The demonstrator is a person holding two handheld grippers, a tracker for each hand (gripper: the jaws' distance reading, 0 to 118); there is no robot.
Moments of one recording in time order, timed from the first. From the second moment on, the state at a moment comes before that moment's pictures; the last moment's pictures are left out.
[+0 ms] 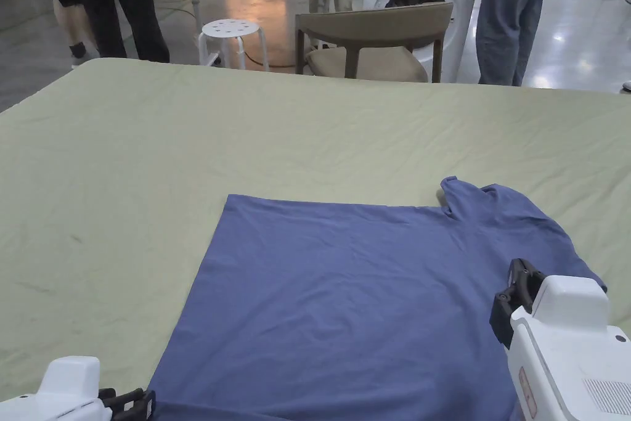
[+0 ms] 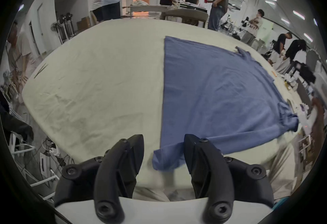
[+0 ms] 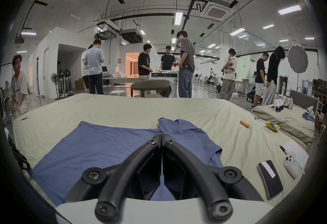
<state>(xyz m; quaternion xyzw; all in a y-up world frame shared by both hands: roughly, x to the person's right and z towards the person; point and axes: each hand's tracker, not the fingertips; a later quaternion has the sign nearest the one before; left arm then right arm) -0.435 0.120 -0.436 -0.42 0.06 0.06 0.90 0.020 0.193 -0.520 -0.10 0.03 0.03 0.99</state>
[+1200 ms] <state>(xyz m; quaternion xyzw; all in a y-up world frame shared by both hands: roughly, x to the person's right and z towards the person) -0.425 0.112 -0.446 -0.47 0.03 0.04 0.88 0.164 0.108 -0.451 -0.47 0.00 0.06 0.88</state>
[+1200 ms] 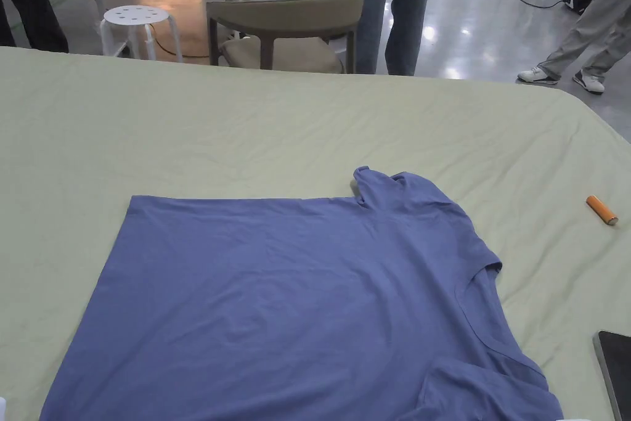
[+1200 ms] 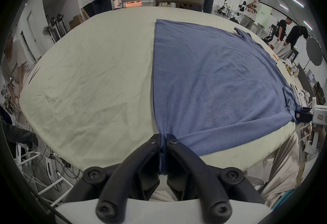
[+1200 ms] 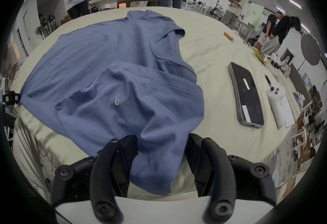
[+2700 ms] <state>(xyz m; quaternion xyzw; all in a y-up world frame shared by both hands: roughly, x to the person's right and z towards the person) -0.439 0.138 -0.668 -0.43 0.03 0.06 0.90 0.152 0.143 -0.714 -0.46 0.02 0.04 0.89</state>
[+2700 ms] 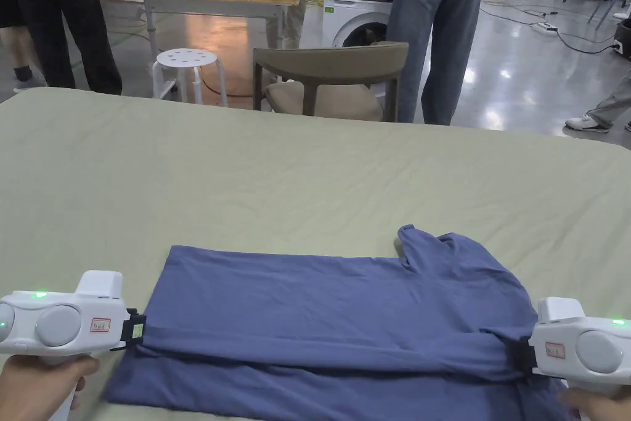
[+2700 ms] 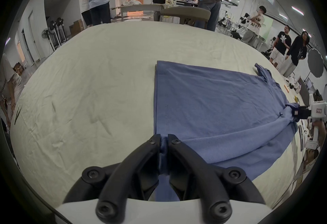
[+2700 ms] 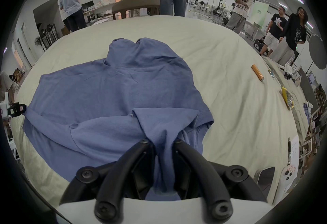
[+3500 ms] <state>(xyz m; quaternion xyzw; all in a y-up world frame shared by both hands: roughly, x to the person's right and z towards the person) -0.347 0.214 -0.543 -0.07 0.07 -0.01 1.00 0.031 0.226 -0.565 -0.03 0.01 0.02 1.00</state>
